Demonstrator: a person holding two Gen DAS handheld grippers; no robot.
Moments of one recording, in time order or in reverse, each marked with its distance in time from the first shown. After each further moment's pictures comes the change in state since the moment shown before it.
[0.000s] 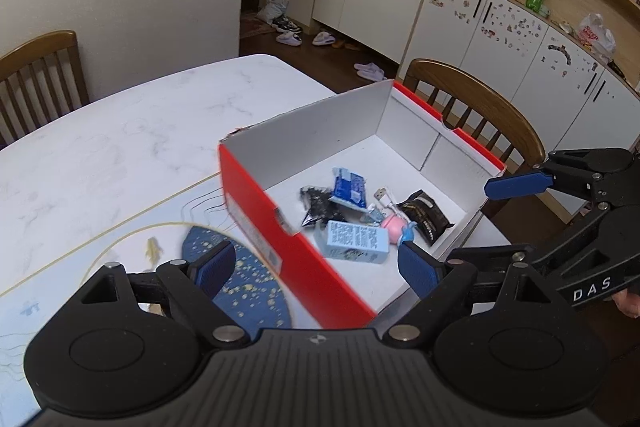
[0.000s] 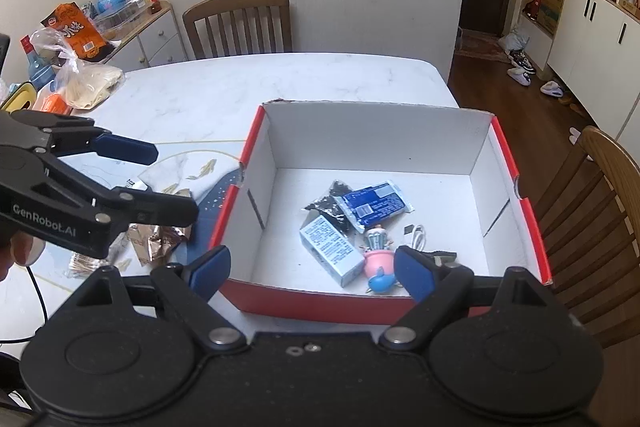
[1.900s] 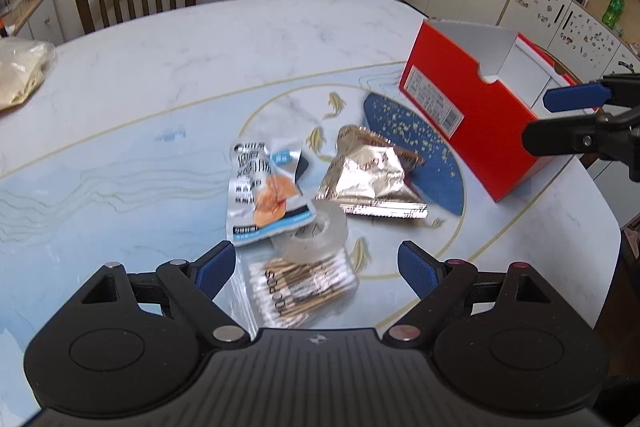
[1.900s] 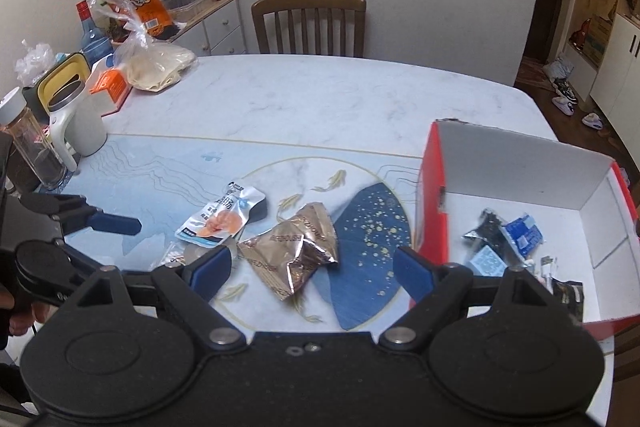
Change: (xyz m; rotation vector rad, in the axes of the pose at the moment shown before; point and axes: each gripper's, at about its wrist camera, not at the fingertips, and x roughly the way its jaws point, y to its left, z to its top) left arm -0.054 0.137 -0.149 -0.181 0.065 0.155; right arm 0.040 0.155 0.009 -0.083 -0.015 0.067
